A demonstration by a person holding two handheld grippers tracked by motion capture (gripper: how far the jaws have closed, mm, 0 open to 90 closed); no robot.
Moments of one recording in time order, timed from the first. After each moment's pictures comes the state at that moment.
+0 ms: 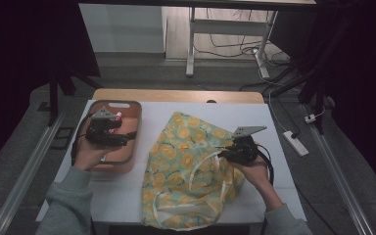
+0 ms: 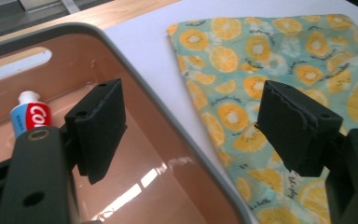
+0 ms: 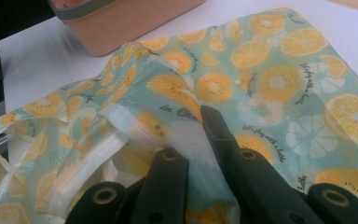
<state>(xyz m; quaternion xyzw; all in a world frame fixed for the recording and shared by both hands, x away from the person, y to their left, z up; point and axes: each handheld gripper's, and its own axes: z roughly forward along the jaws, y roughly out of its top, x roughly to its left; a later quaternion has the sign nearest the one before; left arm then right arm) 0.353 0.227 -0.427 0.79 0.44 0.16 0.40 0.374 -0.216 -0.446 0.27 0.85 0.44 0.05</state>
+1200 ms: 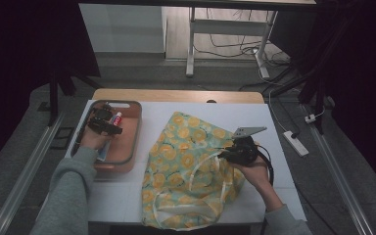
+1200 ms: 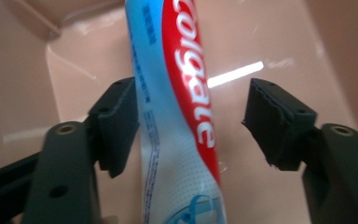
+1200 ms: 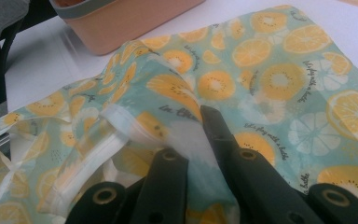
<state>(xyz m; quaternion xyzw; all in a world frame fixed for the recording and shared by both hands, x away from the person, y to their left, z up) 0.454 0.265 -0.506 0.78 0.59 0.12 0.17 0.372 -0.217 -0.448 0.27 0.85 0.44 0.04</state>
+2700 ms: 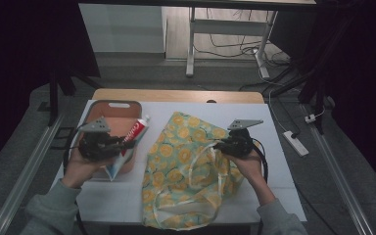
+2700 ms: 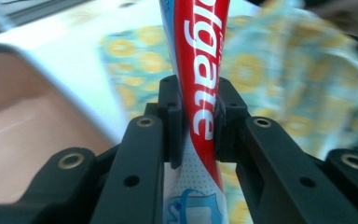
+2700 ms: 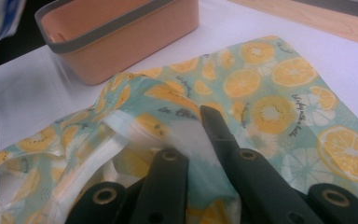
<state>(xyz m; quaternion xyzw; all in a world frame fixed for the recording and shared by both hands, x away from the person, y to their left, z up) 0.293 0.208 -0.401 0.82 0.33 0.10 0.46 0.386 -0.200 -0.436 0.28 0.84 0.46 0.06</state>
